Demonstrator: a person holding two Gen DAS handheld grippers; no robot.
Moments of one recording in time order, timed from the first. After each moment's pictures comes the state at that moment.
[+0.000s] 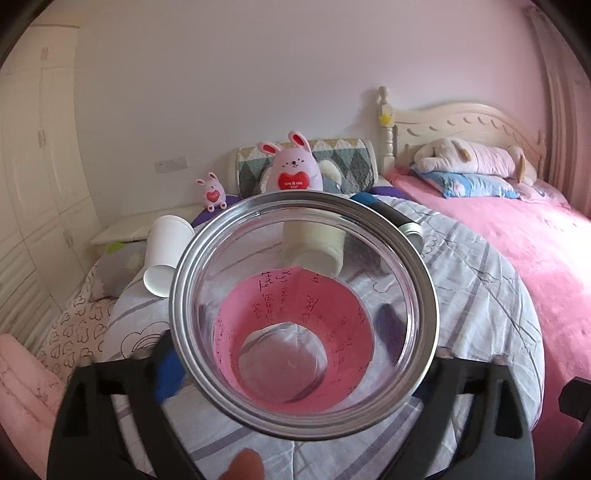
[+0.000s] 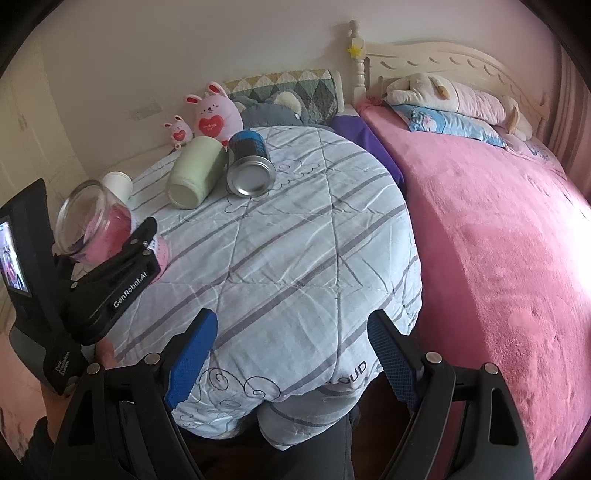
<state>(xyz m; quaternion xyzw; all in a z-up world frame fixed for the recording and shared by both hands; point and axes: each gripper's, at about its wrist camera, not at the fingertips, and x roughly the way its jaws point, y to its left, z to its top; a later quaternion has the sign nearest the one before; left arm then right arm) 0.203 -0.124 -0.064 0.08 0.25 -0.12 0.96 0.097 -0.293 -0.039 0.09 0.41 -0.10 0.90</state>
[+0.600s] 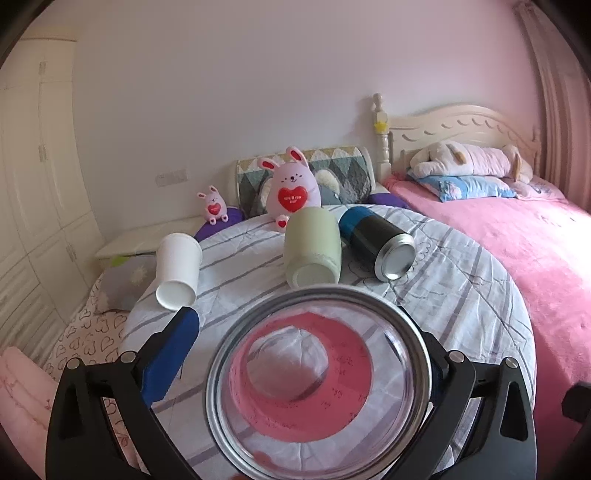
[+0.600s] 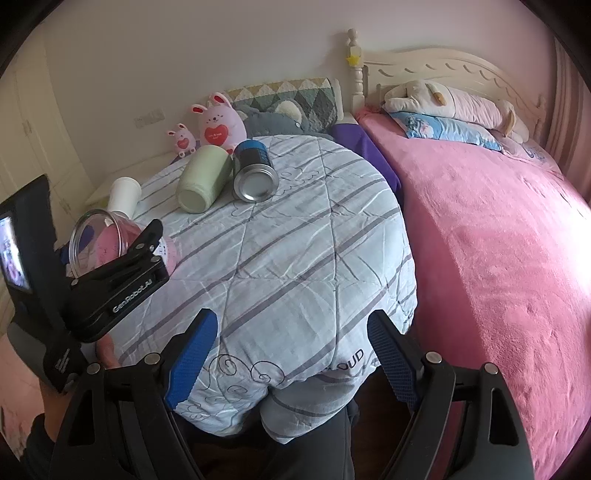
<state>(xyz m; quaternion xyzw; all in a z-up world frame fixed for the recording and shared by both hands) 0.189 -0.122 -0.046 0.09 0.23 -0.12 0.96 0.077 -0.290 -0.030 0.09 0.40 -0.09 0.91</state>
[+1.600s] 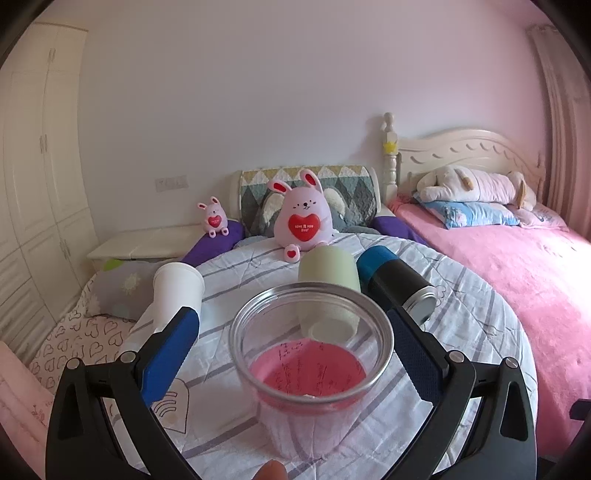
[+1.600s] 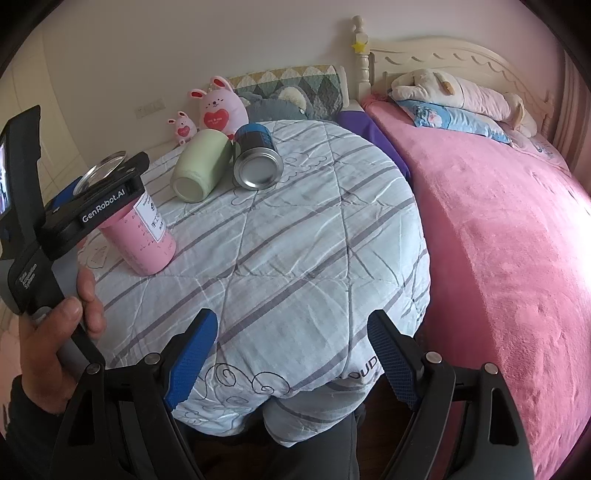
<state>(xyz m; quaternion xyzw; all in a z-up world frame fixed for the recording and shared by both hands) 0.234 -0.111 -0.026 0.05 0.22 -0.13 0.97 0.100 -0.289 -0.046 0.10 0.42 -0.08 0.90</state>
